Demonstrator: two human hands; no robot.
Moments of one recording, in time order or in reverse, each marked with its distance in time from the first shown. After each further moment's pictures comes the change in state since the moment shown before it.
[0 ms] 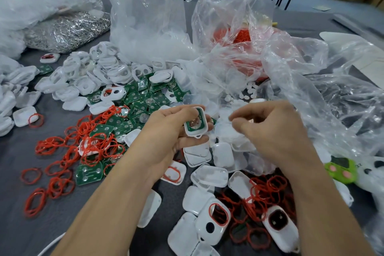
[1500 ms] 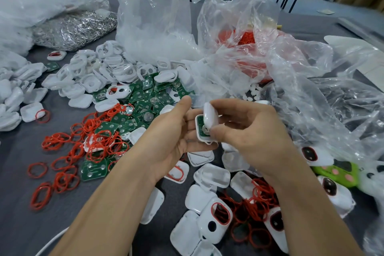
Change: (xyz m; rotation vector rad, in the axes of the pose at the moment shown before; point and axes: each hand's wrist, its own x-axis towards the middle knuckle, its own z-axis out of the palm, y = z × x) left_hand 0.000 0.002 0.006 -0.033 -0.076 -0.125; right_hand -0.002 -0.010 0.023 0.365 -0.230 -0.096
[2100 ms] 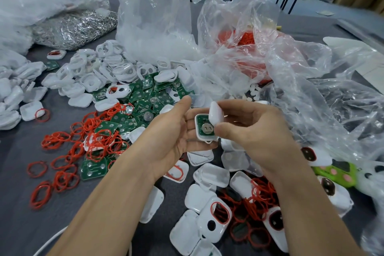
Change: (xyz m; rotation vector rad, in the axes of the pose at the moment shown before) left_hand 0.000 0.001 -0.003 -0.001 -0.048 -0.027; right_hand 0.002 0.008 -0.005 0.103 0.077 0.089
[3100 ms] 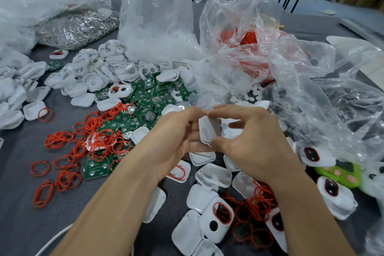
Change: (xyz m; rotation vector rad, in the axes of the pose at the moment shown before) left_hand 0.003 -0.006 -0.005 0.076 0.014 0.058; right_hand -0.008 -0.004 0.006 -0.462 -0.049 -0.181
